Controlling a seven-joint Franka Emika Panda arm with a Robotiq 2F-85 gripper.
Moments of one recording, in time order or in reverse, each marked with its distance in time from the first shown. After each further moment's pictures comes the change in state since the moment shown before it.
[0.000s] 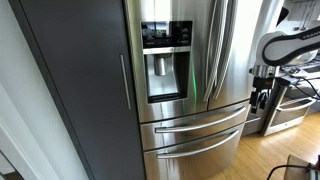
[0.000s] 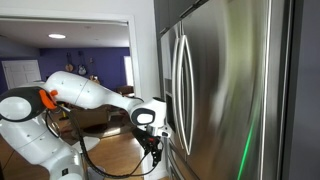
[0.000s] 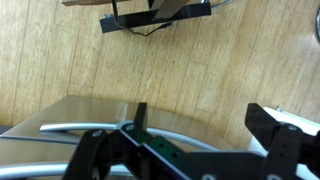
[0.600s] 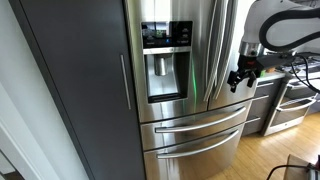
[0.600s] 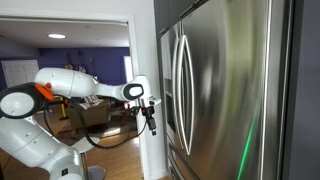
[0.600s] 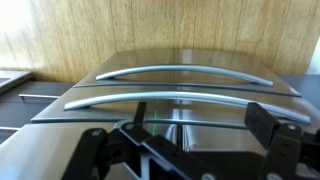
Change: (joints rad) arm -0.009 -0.090 0.309 0.153 -0.126 0.001 0.590
